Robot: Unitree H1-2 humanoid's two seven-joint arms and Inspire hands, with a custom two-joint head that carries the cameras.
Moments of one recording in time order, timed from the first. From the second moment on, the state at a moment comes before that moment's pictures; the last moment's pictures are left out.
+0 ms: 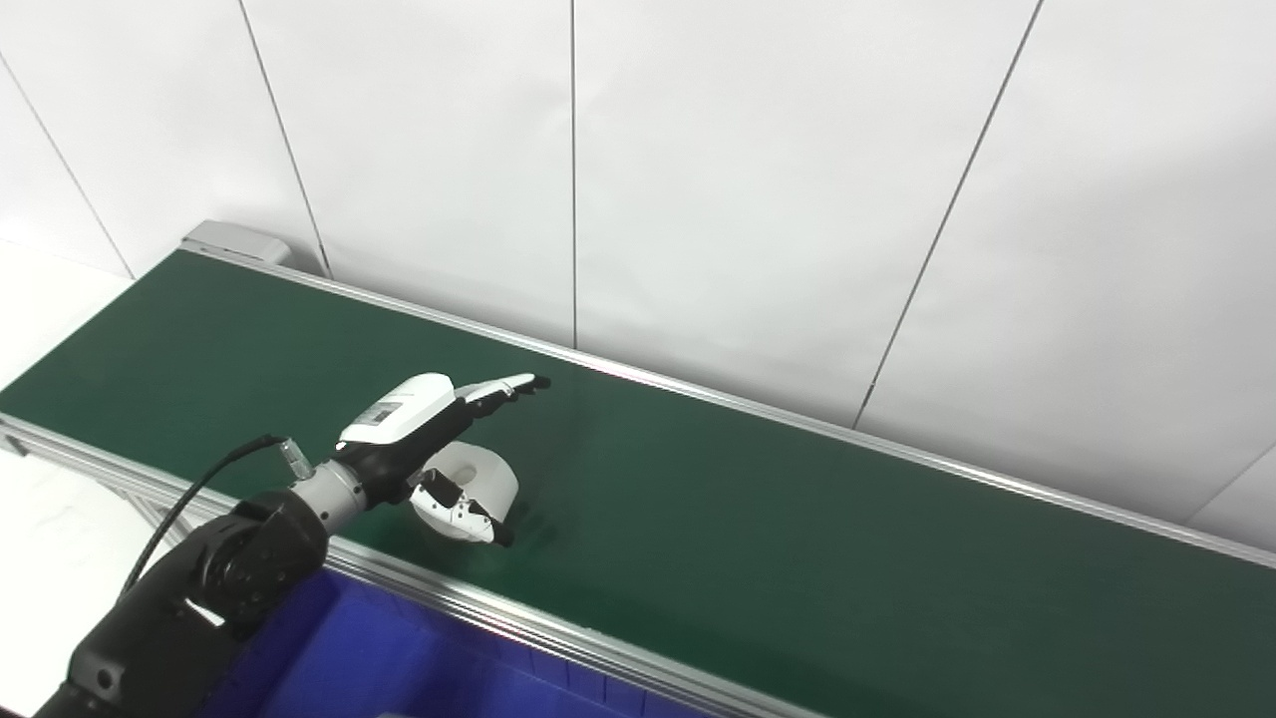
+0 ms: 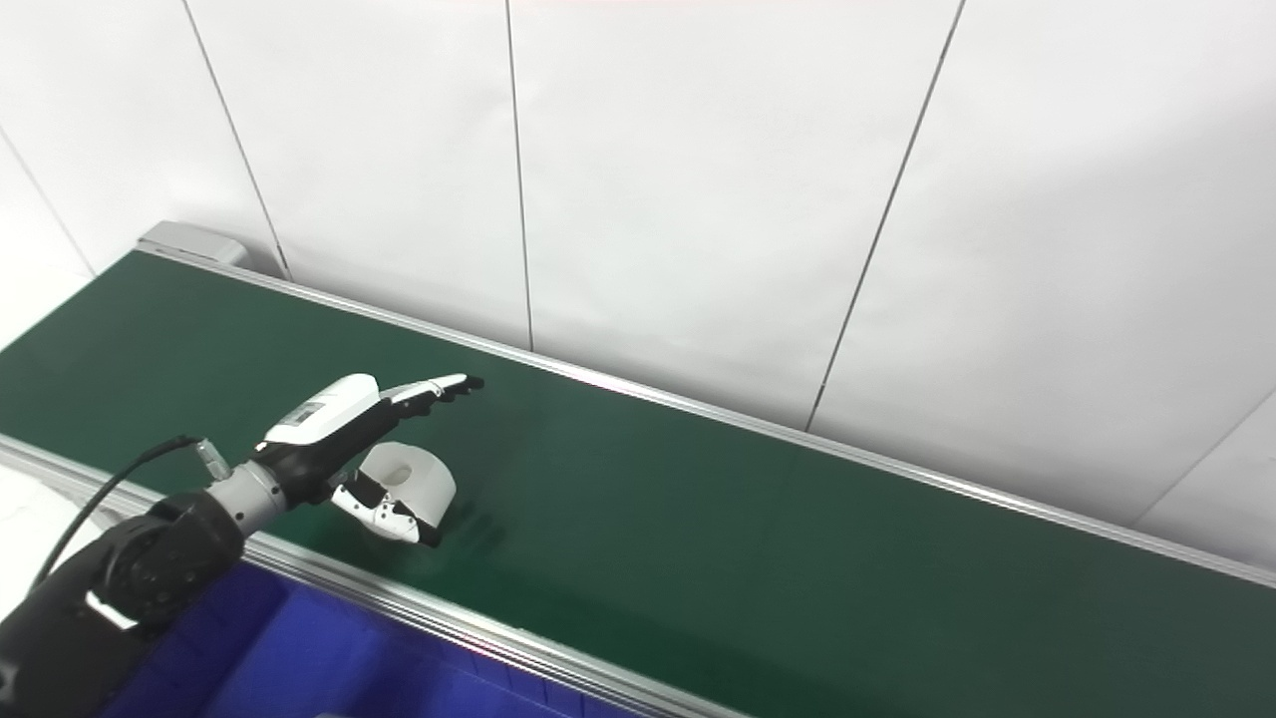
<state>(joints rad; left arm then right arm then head) 0.09 0.59 0.04 -0.08 0.46 -0.17 -0.19 0.41 -0.16 0.38 0.14 -0.42 -0.40 -0.03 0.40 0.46</state>
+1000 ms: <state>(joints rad) 0.06 0.50 -0.01 0.19 0.48 -0.43 0.03 0.41 -0.16 0.37 0.14 -0.41 -0.40 -0.03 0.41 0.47</state>
